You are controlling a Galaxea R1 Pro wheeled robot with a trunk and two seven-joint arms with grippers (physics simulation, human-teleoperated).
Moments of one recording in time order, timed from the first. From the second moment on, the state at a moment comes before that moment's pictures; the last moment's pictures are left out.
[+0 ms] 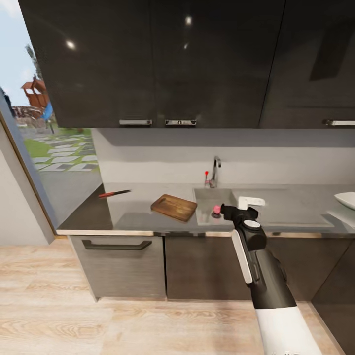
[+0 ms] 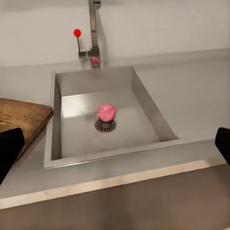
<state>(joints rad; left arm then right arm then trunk) -0.01 0.01 0.02 -0.37 0.01 -0.10 0.00 -0.62 0.13 0.05 -1.47 0.00 0.68 -0.35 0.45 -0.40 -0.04</state>
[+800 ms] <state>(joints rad) -0.01 0.01 0.02 -0.38 0.01 -0.10 0.00 -0.62 0.13 0.22 -1.46 0.00 0.67 -0.35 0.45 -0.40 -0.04</state>
